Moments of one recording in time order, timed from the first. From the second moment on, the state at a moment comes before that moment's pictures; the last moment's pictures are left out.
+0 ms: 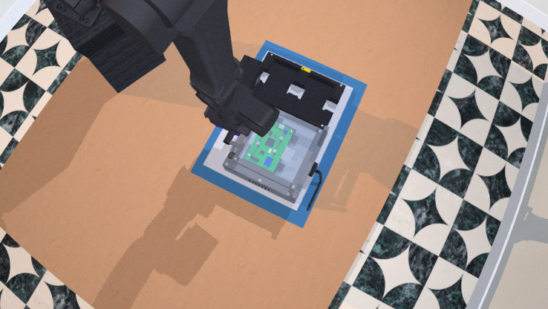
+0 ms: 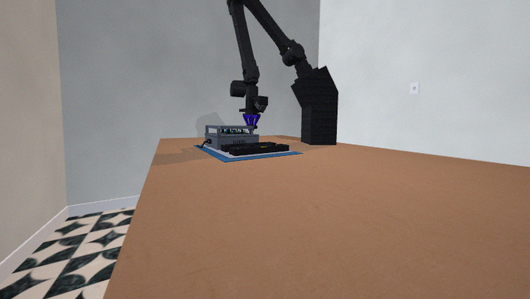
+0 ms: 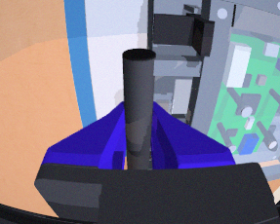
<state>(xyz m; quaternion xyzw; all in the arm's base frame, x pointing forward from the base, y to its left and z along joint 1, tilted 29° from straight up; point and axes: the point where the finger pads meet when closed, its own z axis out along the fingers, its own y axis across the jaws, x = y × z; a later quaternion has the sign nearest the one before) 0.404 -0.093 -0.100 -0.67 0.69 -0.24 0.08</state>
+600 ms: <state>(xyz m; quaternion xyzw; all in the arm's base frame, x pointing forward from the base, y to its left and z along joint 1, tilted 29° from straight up) 0.404 -0.093 -0.100 -0.67 0.69 -0.24 0.08</state>
